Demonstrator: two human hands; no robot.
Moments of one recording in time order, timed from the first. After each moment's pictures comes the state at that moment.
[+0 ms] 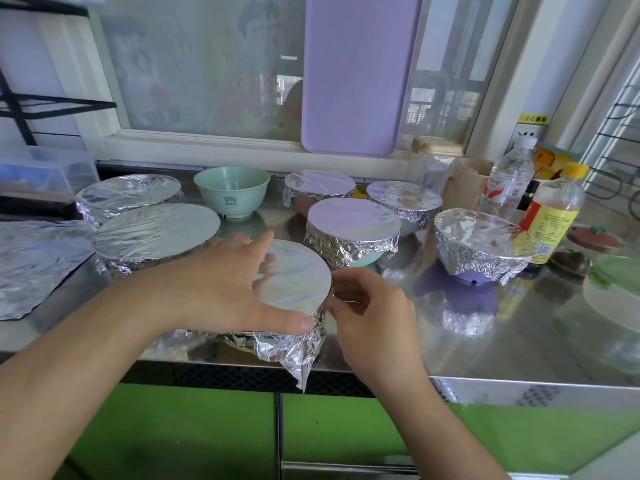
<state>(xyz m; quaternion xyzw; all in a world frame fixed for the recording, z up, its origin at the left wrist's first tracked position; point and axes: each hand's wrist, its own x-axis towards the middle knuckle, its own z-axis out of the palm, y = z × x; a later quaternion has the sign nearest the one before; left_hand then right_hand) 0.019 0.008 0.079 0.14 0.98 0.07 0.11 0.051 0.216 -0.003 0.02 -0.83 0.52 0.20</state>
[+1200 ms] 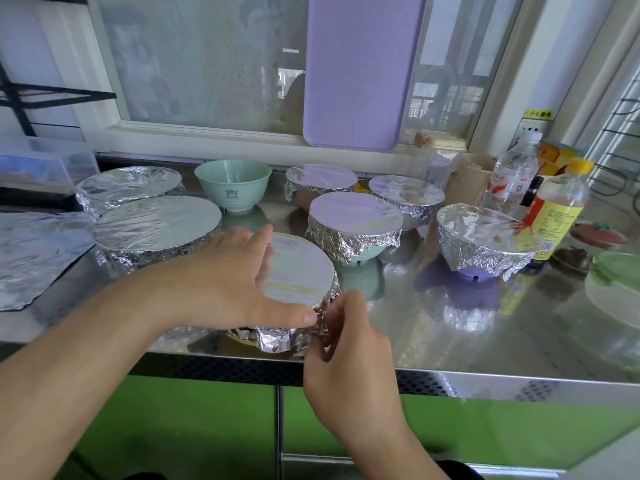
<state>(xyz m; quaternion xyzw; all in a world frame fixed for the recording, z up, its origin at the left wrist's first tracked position) 0.020 0.011 0.072 0.14 0.98 0.07 0.10 0.088 0.188 -0.034 0.05 -0.88 0.43 0.22</state>
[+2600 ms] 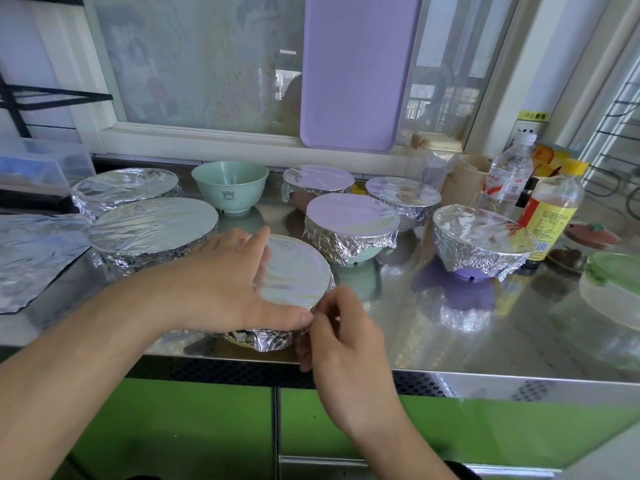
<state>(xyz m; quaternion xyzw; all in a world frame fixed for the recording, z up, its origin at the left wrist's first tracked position) 0.017 0.011 0.067 0.14 0.98 0.07 0.09 0.085 0.183 -0.009 0.01 -0.79 0.60 0.14</state>
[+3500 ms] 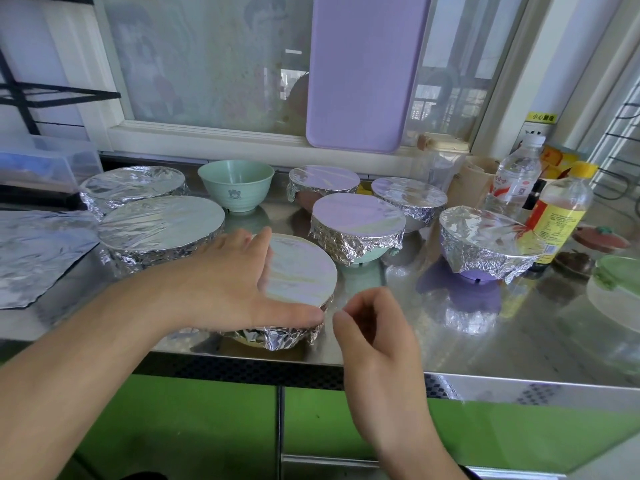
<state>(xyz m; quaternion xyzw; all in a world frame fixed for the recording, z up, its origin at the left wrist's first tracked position) 0.023 0.010 0.074 0.12 0.98 0.05 0.12 0.098 0.197 -0.005 0.00 -0.77 0.61 0.19</state>
